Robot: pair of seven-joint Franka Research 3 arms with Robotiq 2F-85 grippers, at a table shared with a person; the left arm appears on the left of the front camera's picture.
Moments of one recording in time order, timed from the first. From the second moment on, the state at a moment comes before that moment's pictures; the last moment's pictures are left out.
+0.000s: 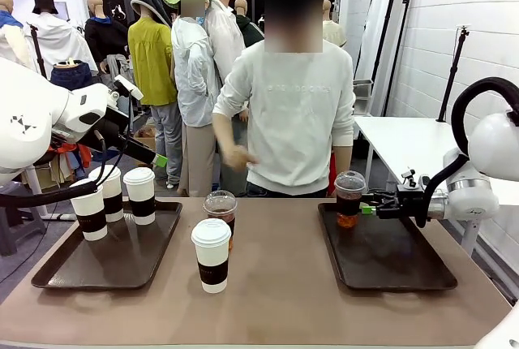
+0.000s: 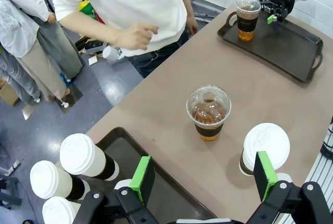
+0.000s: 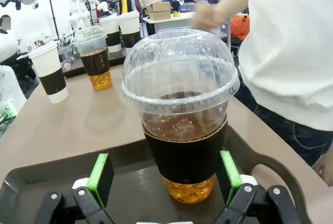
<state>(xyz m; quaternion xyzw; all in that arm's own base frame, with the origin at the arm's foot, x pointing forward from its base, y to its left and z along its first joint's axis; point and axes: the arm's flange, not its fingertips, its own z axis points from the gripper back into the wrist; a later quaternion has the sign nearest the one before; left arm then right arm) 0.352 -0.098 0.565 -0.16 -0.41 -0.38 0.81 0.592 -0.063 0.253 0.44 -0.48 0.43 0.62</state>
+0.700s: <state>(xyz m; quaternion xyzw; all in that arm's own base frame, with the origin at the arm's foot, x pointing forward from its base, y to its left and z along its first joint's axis) 0.352 -0.098 0.565 -0.16 -0.41 -0.38 0.81 0.578 -0.075 0.257 0.44 -0.49 0.42 0.63</state>
